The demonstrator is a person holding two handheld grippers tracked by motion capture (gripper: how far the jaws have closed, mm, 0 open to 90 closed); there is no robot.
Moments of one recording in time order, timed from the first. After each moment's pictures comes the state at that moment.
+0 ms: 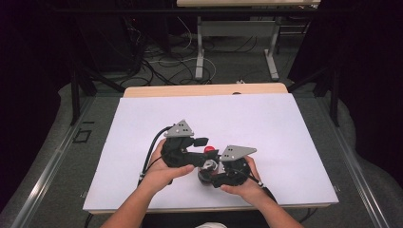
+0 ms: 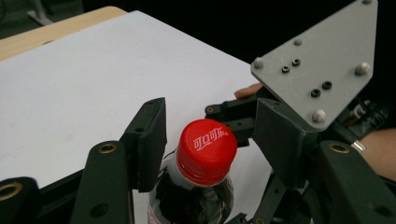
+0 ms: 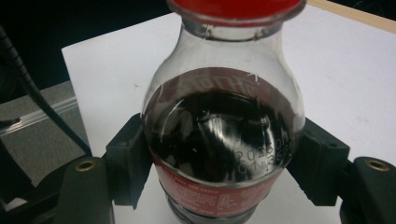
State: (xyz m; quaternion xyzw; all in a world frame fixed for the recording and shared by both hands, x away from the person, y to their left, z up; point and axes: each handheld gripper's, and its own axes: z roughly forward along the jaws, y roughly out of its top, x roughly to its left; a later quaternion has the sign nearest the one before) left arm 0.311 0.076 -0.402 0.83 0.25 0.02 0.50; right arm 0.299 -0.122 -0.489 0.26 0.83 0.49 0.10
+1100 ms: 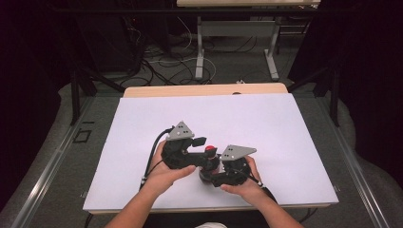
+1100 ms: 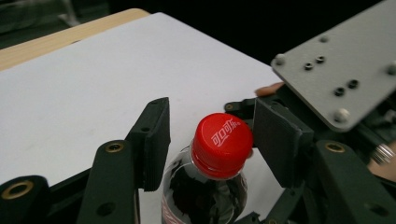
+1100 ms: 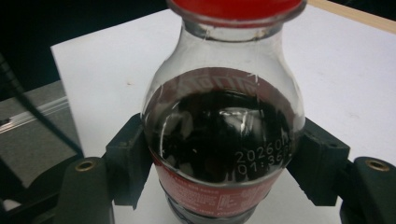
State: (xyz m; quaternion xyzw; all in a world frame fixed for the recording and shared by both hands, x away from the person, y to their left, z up) left arm 0.309 0.081 -0.403 0.82 0.27 0.05 0.50; right arm 0.300 -0.123 -0.491 0.27 0.82 0.49 0.11
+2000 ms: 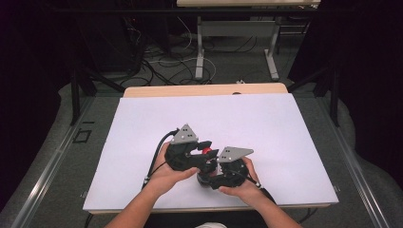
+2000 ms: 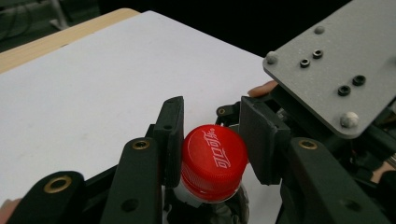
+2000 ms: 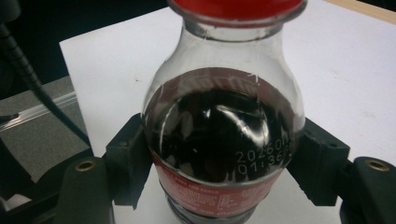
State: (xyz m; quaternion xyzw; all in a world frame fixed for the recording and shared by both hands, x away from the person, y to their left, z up) left arm 0.304 0.064 -0.414 0.82 0.28 0.09 0.49; right arm 0.298 -0.118 -0.493 0.26 0.83 0.48 0.11
